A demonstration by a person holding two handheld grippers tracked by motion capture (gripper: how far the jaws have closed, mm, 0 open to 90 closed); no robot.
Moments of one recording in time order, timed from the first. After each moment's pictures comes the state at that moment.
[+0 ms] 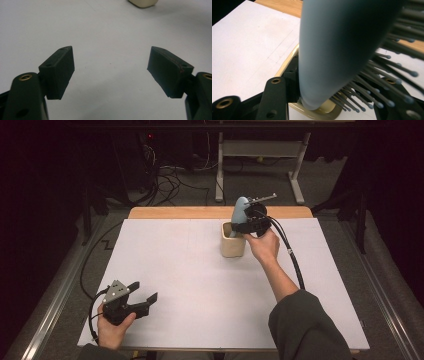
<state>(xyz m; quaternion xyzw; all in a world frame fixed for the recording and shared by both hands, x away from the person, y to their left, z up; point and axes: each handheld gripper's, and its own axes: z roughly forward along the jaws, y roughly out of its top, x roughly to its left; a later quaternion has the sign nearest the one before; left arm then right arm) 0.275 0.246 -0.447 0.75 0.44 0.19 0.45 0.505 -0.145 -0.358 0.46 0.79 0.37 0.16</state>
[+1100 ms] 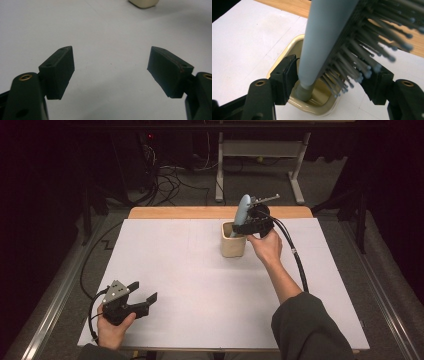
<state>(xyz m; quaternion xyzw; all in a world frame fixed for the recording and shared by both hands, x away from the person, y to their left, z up) 0.274 0.246 -0.447 0.75 0.45 0.20 0.45 0.504 -0.153 -0.359 0.46 0.79 0.37 0.15</state>
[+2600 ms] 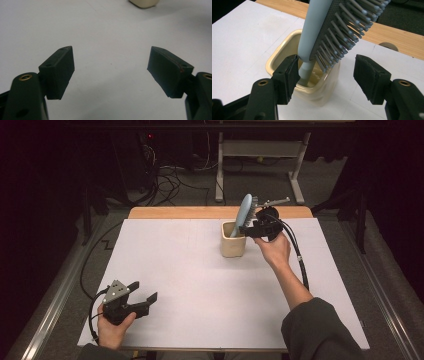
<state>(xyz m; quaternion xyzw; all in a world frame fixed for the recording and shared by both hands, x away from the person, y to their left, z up) 0.275 0.246 -0.447 0.75 0.45 0.20 0.45 0.488 -0.174 -0.355 0.45 0.79 0.38 0.17</state>
